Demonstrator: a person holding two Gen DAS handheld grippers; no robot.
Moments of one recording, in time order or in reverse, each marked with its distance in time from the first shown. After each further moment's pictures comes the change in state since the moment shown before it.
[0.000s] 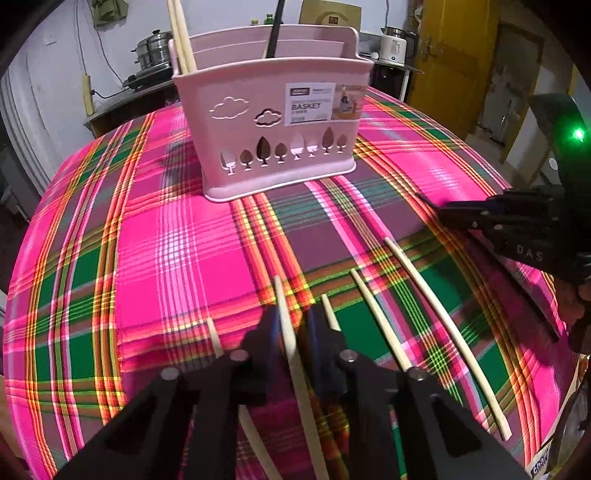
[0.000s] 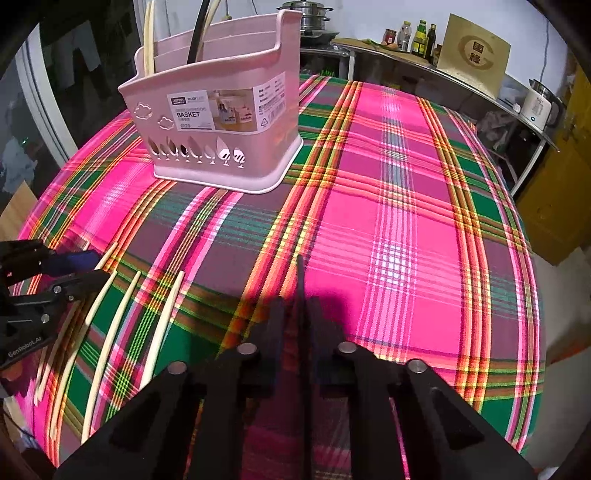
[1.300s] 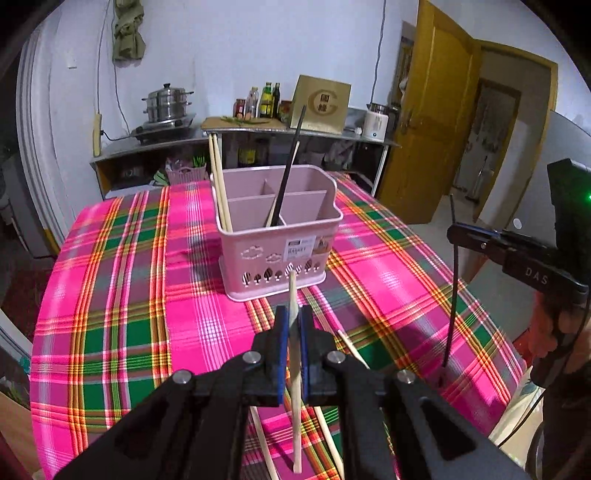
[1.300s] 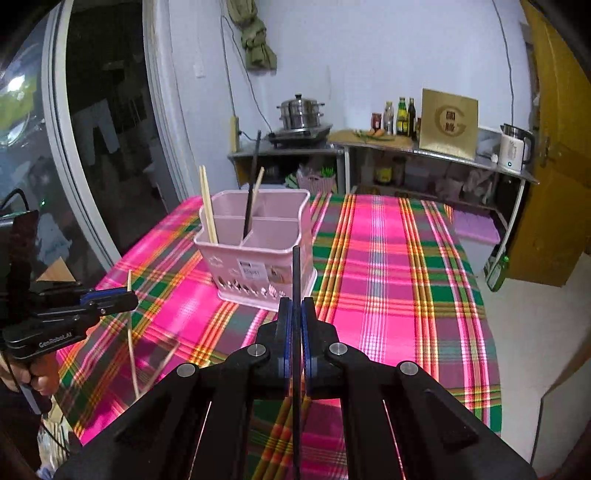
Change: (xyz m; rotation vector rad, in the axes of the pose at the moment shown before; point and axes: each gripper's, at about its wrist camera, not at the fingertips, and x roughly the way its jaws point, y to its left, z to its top) left arm -0.118 0.024 0.035 -0.054 -0.256 -0.100; right arm -0.144 0.007 0.018 0.088 -0.386 0.060
